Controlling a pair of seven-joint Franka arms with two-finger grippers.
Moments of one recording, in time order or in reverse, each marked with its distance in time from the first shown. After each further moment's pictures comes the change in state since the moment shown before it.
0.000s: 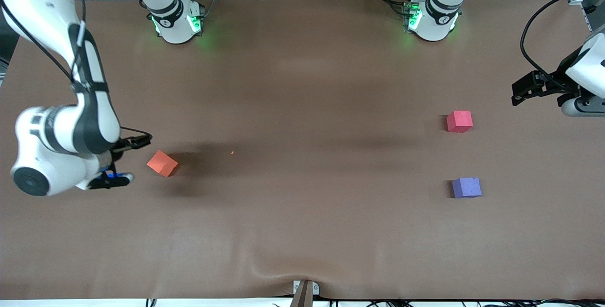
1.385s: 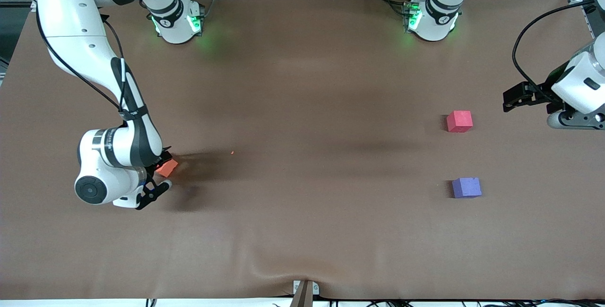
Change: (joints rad) left arm -0.005 0.042 -0.002 -0.007 0.000 -0.001 0.000; right arm 0.062 0.122 -0.004 -0.057 -0.059 0.342 -0.485
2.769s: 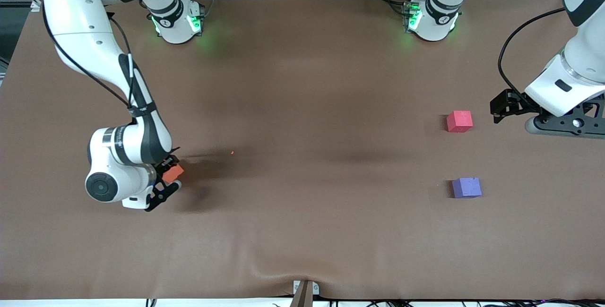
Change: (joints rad) left arm -0.067 0.037 -0.036 0.051 0.105 0.074 0.000; right arm 0.061 -0.023 0.017 0.020 0.108 0.040 0.096
